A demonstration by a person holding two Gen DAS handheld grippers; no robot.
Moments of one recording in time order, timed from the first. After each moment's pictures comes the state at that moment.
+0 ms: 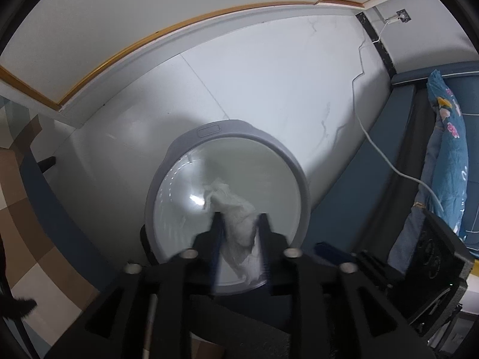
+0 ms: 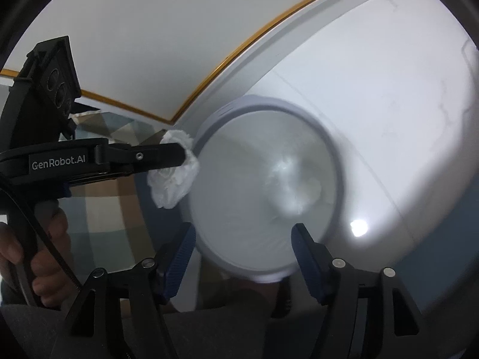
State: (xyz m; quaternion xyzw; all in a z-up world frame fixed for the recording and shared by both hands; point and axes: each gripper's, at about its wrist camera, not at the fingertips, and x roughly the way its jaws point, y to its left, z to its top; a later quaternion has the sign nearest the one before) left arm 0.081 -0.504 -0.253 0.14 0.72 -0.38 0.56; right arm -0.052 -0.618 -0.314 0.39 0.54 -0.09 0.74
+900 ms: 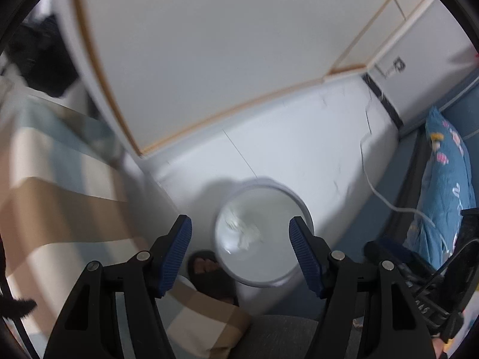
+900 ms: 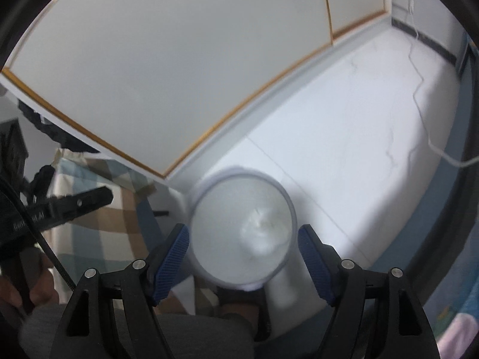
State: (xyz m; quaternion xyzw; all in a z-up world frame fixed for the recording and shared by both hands) left arm 0.073 -0.420 -0.127 0.11 0.57 -0.34 0.74; right arm -0.077 -0.608 -0.196 0.32 0.44 -0.19 0.81
